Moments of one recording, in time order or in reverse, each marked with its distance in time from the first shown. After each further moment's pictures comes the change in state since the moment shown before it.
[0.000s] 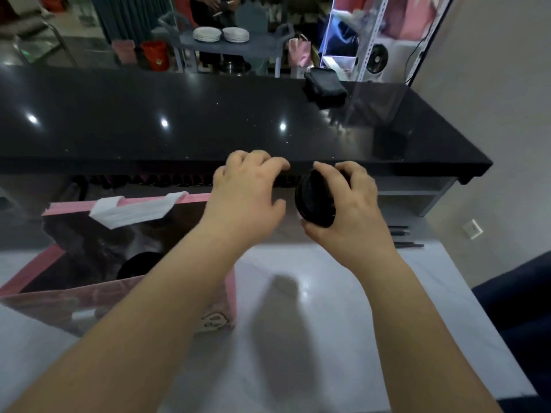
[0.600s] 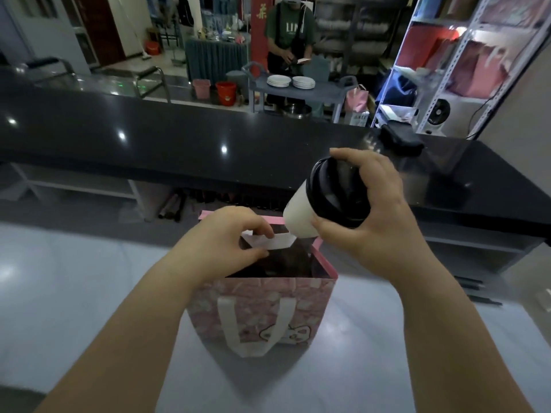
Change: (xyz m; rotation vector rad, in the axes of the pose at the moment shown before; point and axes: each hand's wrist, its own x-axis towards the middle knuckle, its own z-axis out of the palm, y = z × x) left_hand -0.105 -0.151 -0.101 -0.177 -0.114 -0.059; right_hand 0.015 -0.169 -0.008 0.407 -0.067 -0.244
